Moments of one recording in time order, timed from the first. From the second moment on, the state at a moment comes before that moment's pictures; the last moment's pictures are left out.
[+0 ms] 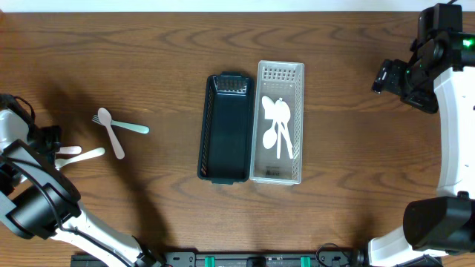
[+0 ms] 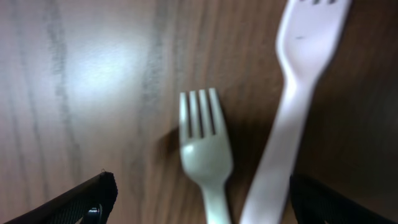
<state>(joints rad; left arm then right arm) 0.72 2.03 1.44 -0.92 -0.14 -0.99 -0.11 1.73 1.82 -1.42 0.06 0.35</state>
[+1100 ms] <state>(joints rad) 0.72 2.03 1.35 -0.88 -0.13 -1.05 -0.11 1.73 1.82 -1.42 0.06 0.38</state>
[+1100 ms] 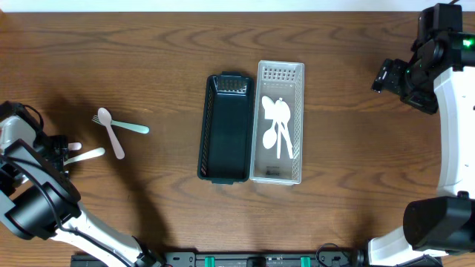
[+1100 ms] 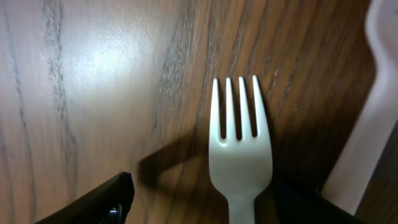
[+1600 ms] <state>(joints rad) 0.76 2.03 1.34 -0.83 -0.11 -1.06 -0.11 1.73 1.82 -1.43 0.06 0.38</state>
